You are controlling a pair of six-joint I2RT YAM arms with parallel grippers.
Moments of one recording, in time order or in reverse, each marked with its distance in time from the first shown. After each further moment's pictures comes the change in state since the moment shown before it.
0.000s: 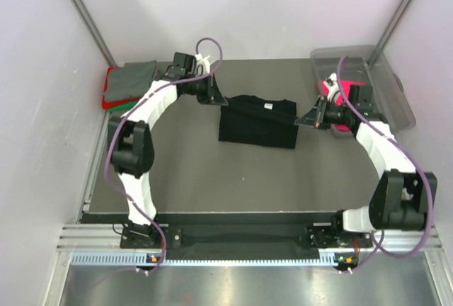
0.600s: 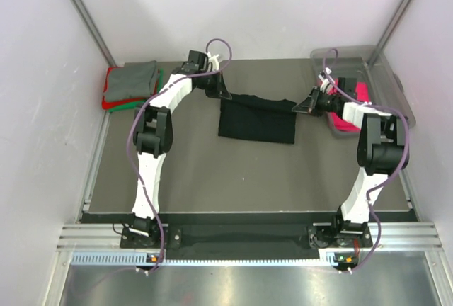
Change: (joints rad) left arm -0.005 0.466 0.449 -0.018 -0.099 0.042; right arm -0.027 0.553 0.207 0.360 0.047 0.062
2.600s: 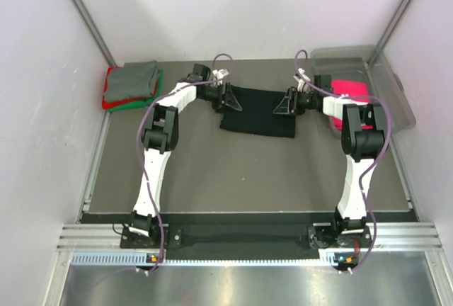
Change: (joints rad) left arm 0.007 0.192 0.042 0.021 0.335 -0.079; right arm 0.145 0.239 0.204 -0.024 0.018 -0.149
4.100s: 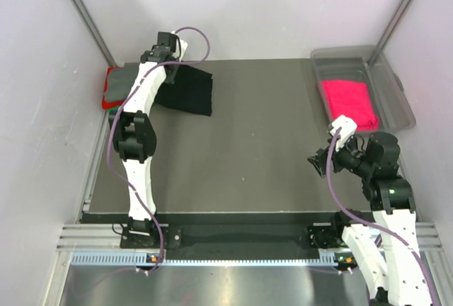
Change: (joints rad) left arm 0.122 -0.364 0.036 -0.283 -1.252 0.663; right arm -0.038 -1.569 -0.599 -0.659 0.288 -0.564
